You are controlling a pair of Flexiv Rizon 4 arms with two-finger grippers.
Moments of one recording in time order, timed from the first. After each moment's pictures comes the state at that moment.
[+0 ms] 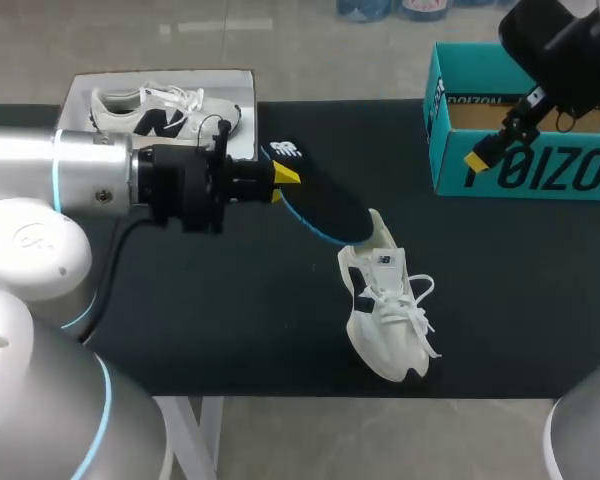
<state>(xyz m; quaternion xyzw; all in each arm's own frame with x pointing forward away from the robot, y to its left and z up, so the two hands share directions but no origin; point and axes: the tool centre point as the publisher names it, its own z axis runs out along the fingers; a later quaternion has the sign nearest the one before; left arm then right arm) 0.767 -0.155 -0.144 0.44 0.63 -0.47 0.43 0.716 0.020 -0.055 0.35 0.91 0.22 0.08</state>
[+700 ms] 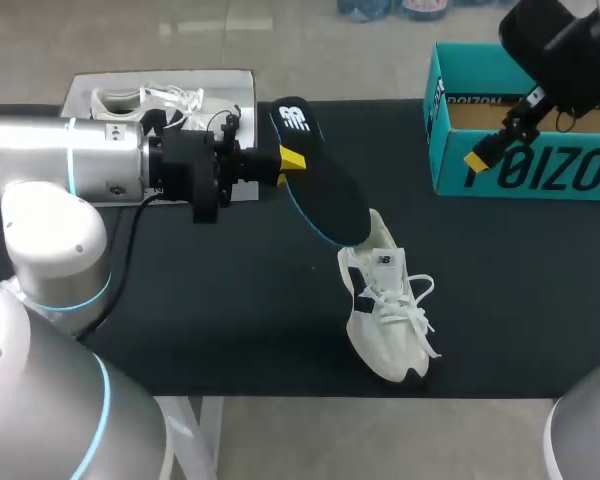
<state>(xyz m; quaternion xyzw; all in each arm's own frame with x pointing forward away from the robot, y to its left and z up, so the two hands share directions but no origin) 0.804 -0.163 -0.141 0.52 0.56 -0.40 0.51 0.716 0.020 -0.055 0.35 0.91 0.22 0.08</state>
